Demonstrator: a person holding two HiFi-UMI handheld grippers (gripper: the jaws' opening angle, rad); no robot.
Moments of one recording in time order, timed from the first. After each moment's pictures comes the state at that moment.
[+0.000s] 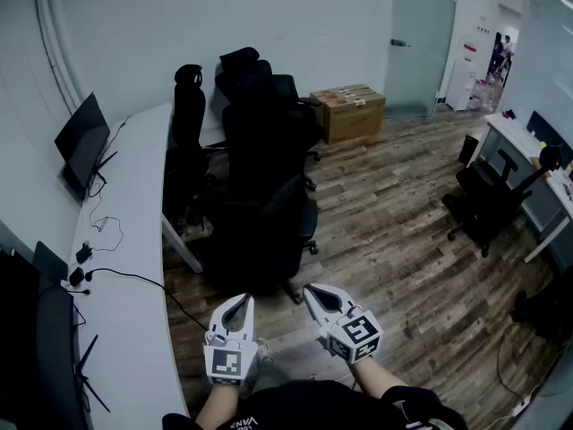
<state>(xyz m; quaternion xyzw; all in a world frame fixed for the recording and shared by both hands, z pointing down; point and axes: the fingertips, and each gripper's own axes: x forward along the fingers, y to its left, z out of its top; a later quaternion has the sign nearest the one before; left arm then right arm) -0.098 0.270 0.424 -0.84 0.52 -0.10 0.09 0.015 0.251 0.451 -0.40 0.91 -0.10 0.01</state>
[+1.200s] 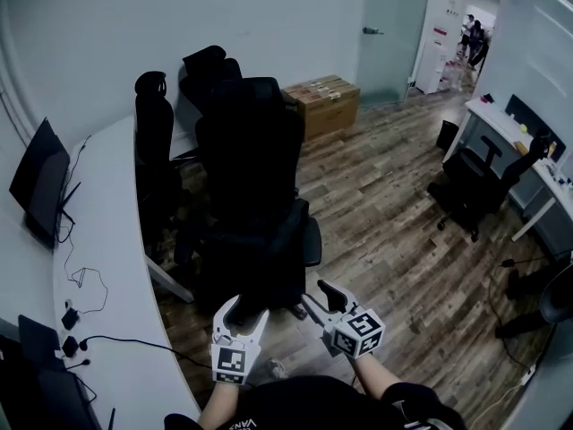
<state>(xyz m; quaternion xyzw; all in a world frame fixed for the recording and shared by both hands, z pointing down) -0.189 0.052 0.509 -0.90 0.42 -0.14 0.03 -0.060 0.044 0.504 -0.47 0.86 -0.18 0.02</state>
